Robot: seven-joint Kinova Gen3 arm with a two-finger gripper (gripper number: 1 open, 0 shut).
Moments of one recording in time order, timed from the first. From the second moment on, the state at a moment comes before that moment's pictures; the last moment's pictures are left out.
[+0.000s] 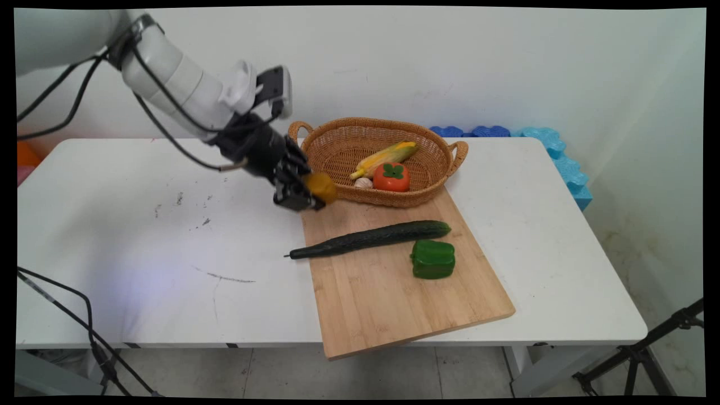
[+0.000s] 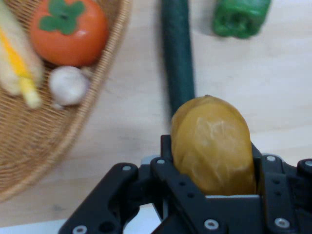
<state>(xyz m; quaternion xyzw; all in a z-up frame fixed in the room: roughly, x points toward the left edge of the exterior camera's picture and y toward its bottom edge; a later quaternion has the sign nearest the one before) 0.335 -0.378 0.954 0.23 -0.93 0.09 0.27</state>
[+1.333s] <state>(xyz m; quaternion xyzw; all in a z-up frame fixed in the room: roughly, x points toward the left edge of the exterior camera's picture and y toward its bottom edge) 0.266 -0.356 0.846 0.22 -0.93 0.05 0.27</state>
